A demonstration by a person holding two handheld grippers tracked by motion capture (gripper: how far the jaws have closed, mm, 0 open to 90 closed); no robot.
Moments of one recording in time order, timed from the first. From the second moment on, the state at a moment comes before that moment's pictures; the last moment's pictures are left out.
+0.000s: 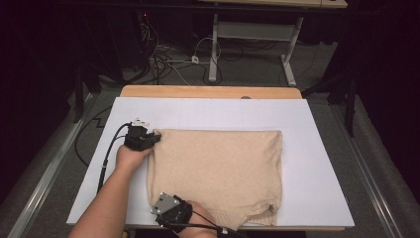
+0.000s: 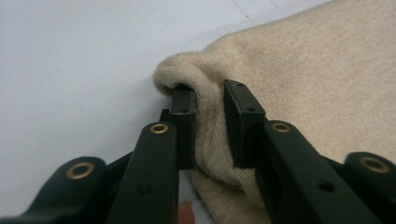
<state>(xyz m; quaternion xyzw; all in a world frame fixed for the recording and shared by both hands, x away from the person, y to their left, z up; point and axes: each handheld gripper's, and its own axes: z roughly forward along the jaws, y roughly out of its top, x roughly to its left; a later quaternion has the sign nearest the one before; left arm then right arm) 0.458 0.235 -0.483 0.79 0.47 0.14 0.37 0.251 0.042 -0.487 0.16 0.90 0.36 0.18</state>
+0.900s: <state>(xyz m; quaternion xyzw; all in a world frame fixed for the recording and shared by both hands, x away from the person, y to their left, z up) 0.427 0.302 -0.466 0.76 0.53 0.18 0.33 0.248 0.073 -0.465 0.13 0.88 0.45 0.10</state>
